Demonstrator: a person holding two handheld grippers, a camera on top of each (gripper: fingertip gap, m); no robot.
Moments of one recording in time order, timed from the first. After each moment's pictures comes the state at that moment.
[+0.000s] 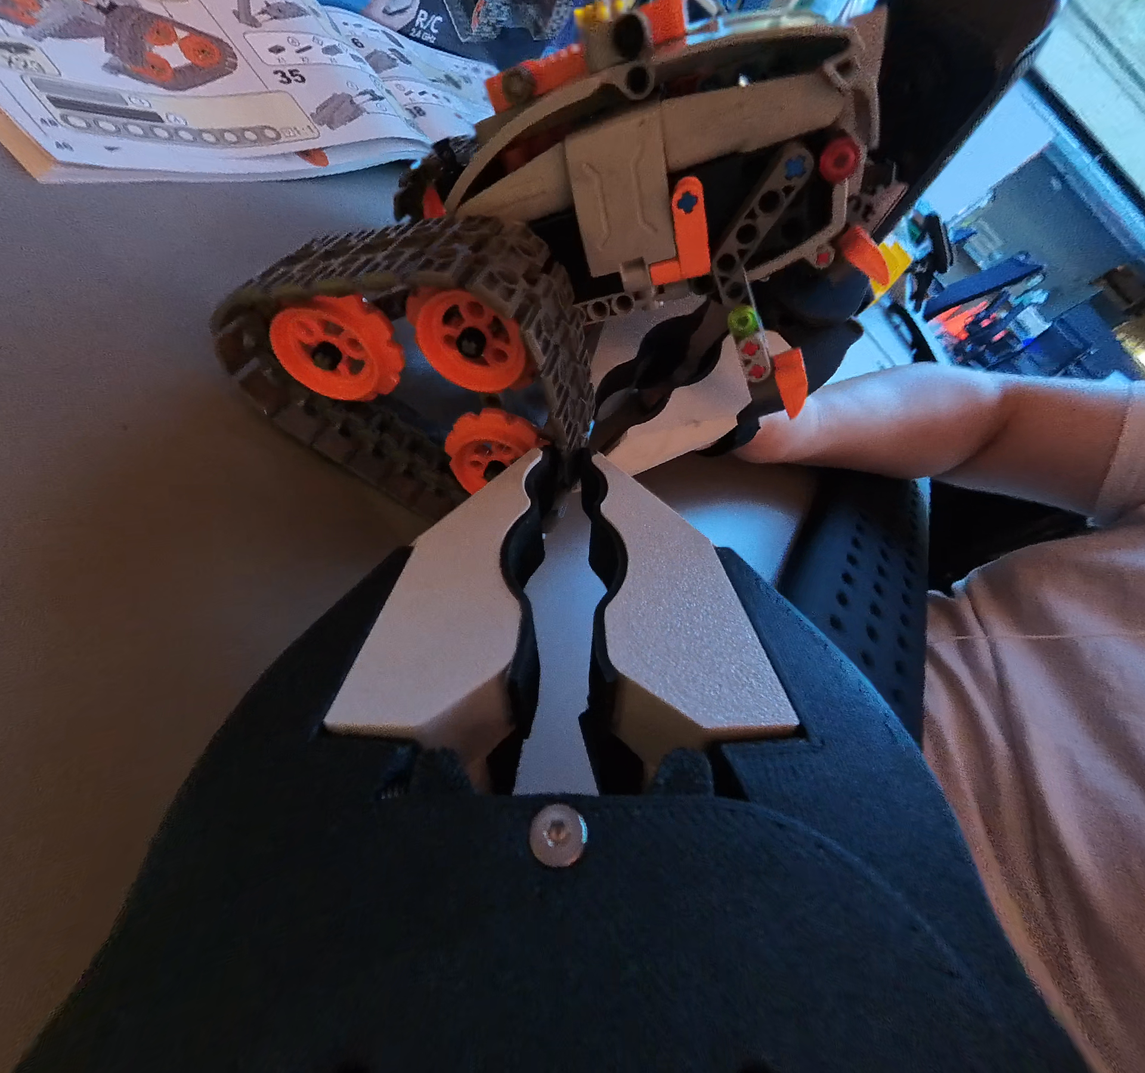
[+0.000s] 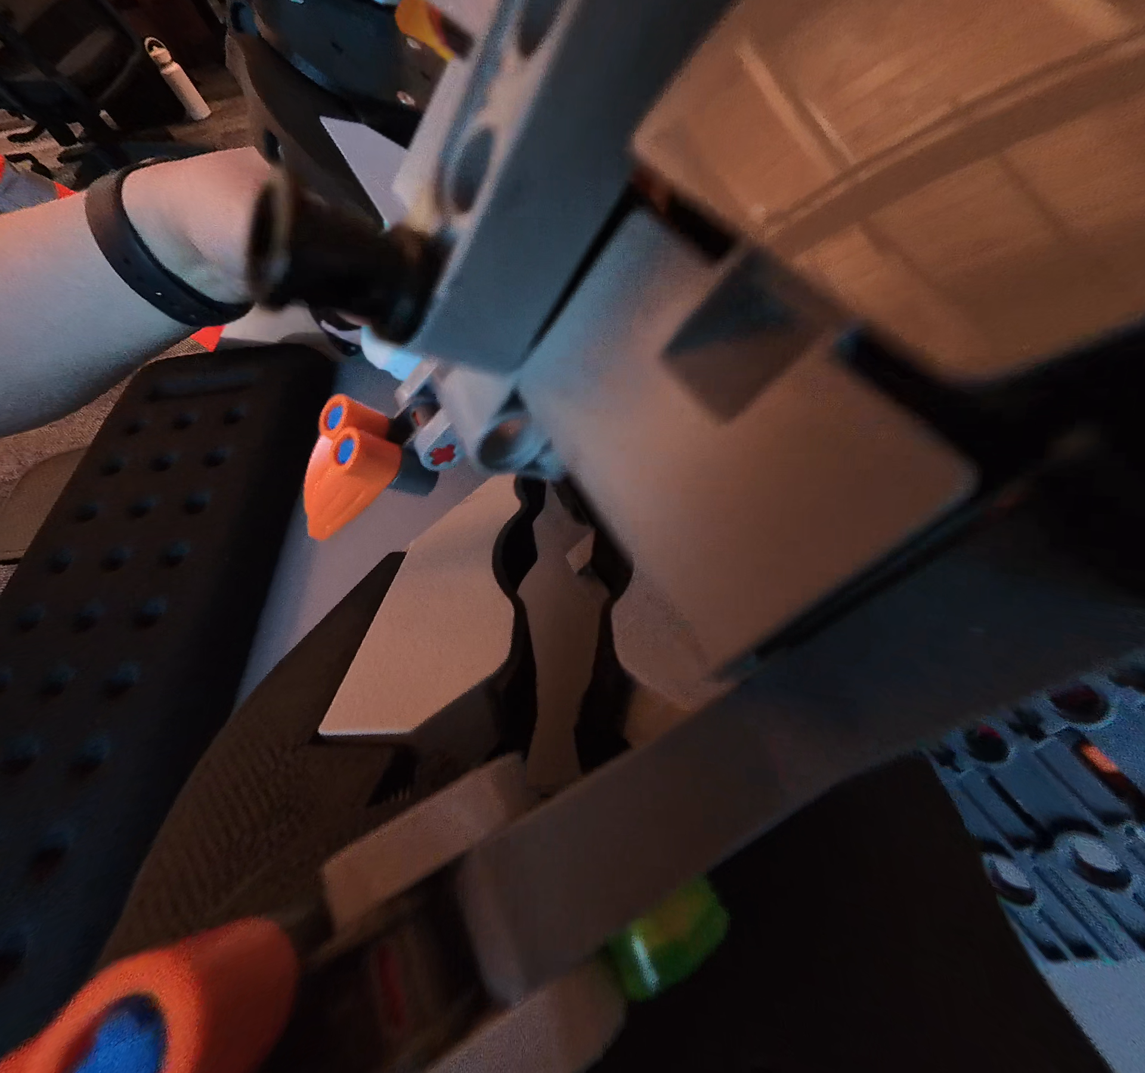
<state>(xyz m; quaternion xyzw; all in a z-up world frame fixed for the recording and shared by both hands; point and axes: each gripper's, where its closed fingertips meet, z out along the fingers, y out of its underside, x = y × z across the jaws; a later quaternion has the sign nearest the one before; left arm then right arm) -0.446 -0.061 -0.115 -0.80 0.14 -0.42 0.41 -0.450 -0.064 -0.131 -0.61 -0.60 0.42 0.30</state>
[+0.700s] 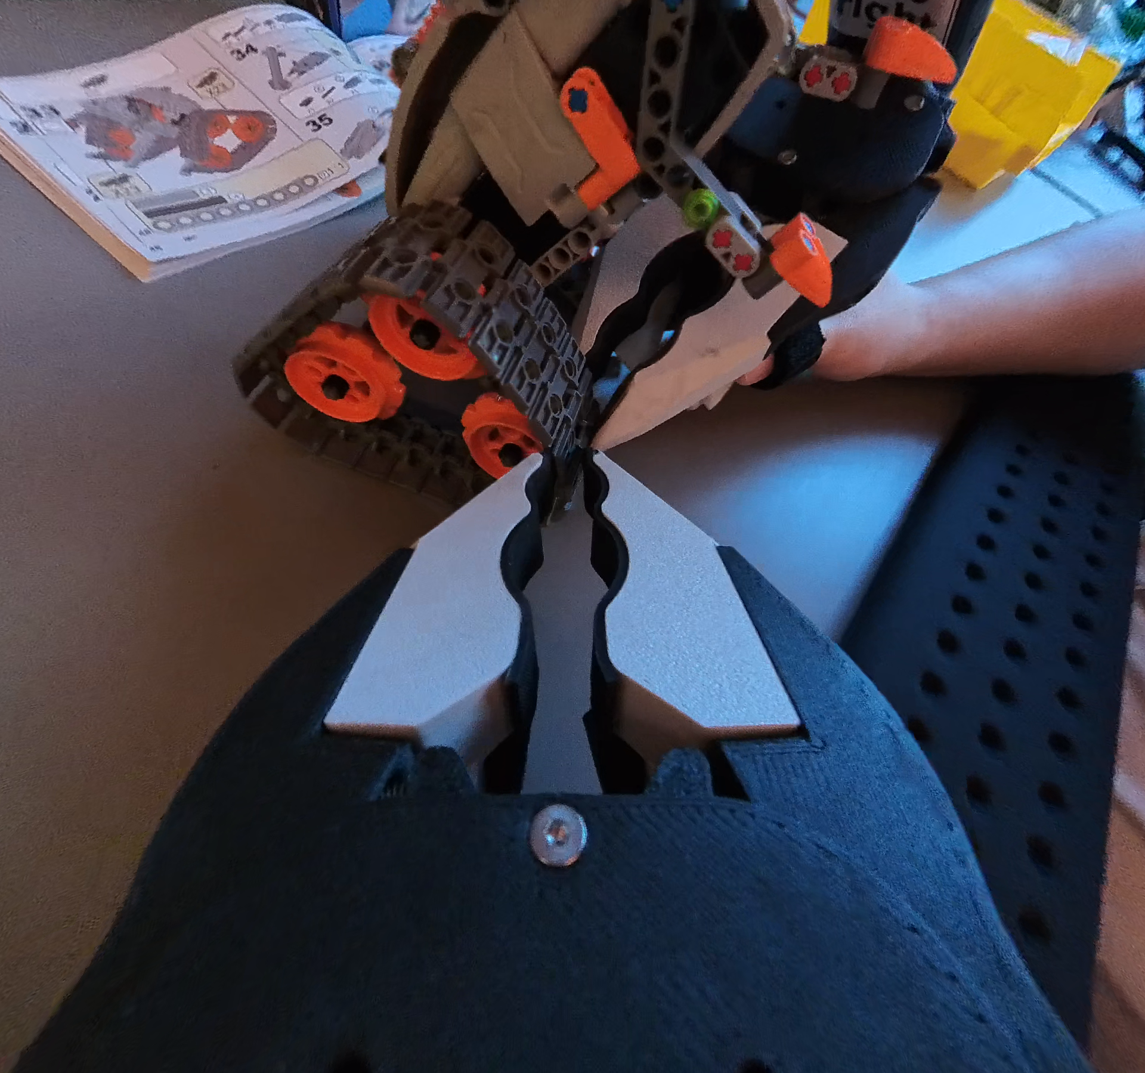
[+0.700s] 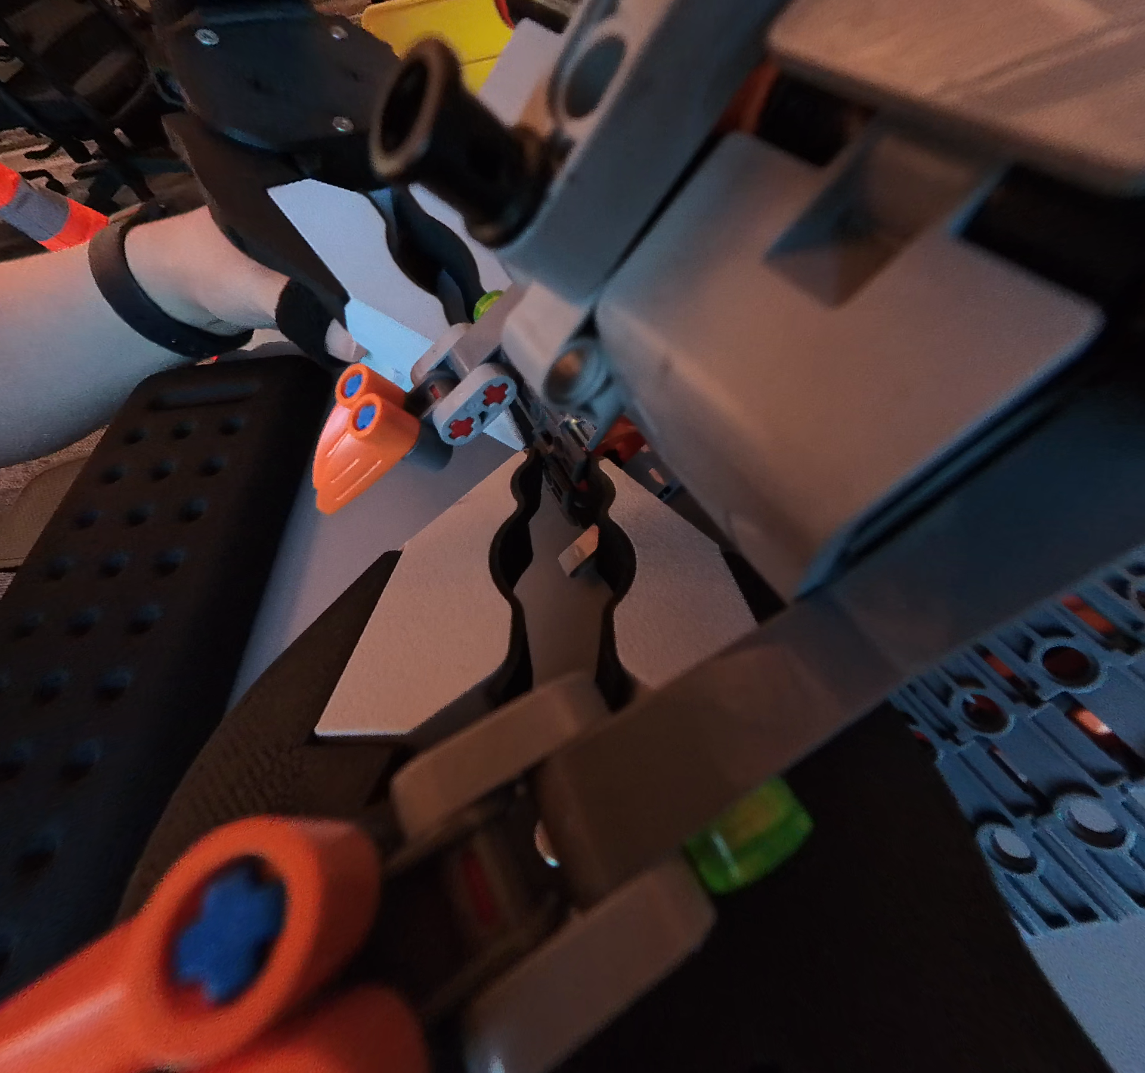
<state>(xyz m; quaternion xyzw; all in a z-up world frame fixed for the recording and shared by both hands) -0.448 -0.064 -0.125 -0.82 0.23 -0.29 0.45 -0.452 -0.059 -0.128 -0.60 -0.60 0.43 0.30</state>
